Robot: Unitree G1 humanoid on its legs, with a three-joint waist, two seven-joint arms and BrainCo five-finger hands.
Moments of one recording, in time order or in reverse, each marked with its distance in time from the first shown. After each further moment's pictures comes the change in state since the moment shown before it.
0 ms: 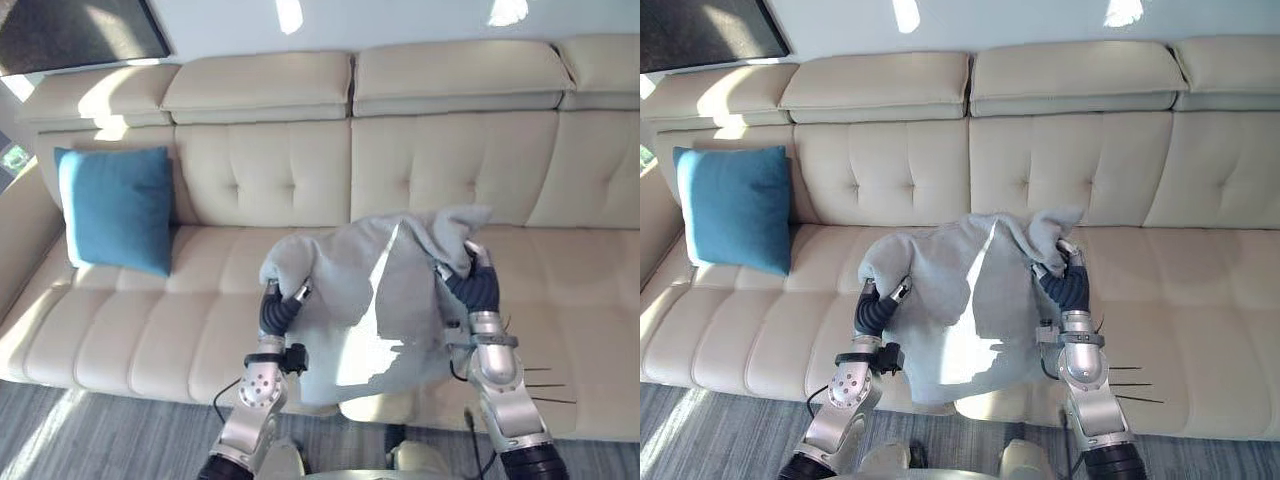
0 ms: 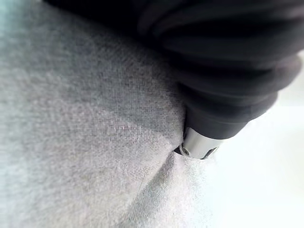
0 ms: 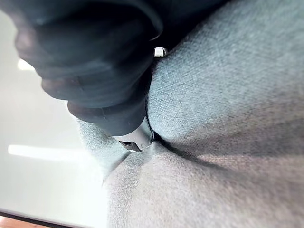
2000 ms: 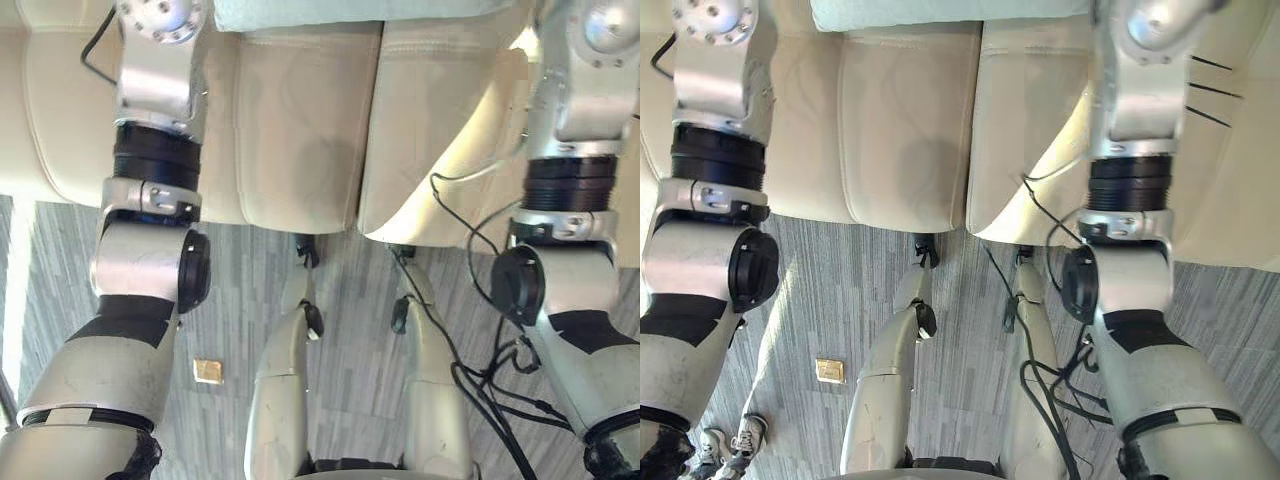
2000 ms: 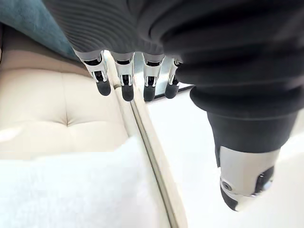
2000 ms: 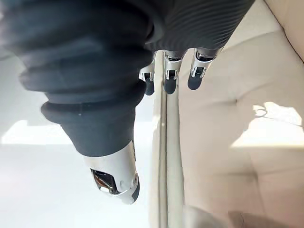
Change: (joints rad) left arm -1.418 0.407 0.445 0.485 0.017 0.060 0.239; right arm -1.289 -0.196 -0.355 0.353 0.090 0.013 -0.347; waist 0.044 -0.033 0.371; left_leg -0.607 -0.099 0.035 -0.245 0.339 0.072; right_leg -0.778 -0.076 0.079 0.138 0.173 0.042
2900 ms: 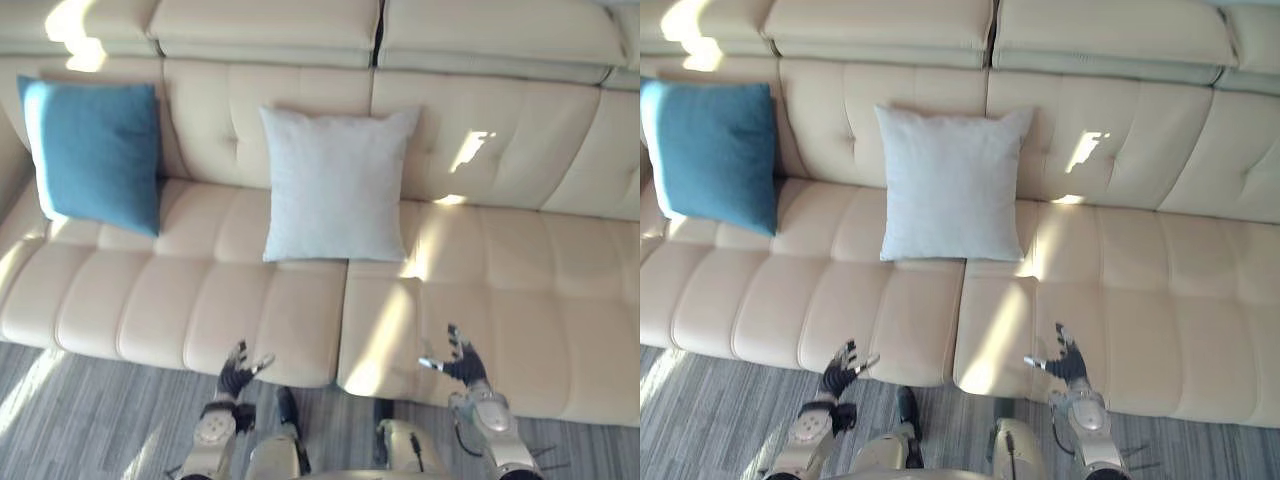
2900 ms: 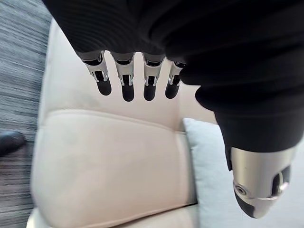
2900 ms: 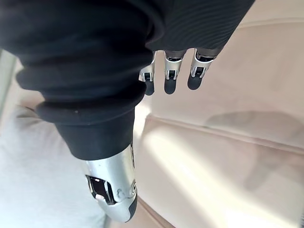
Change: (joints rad) left arm 1.449 -0.334 -0.128 0.255 0.102 0.012 -0.445; right arm 1.342 0.251 0.215 0.406 -0.168 0.021 0.541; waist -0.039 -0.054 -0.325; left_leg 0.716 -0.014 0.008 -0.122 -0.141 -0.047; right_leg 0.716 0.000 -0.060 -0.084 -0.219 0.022
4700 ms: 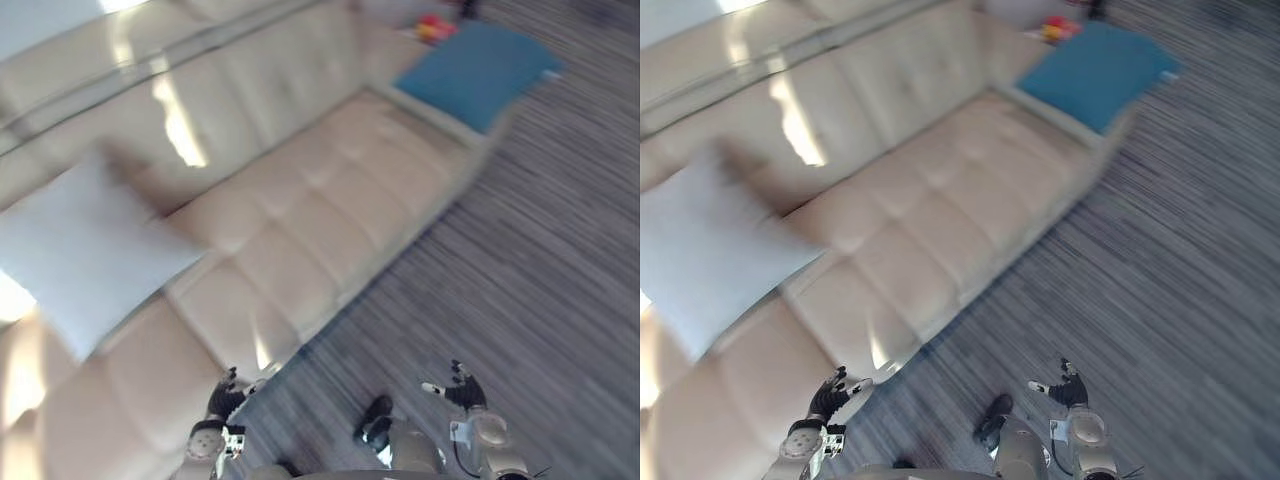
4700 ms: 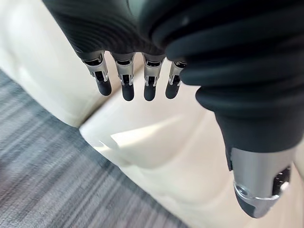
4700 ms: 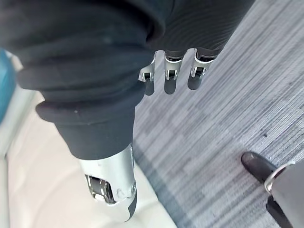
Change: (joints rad) left arm -0.057 -0.016 -0.010 0.019 0.037 0.042 0.005; right arm -0.070 0.004 -0.069 0.152 0.041 0.056 -0.027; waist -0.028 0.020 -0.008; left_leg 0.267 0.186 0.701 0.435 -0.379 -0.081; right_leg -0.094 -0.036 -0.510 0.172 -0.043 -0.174
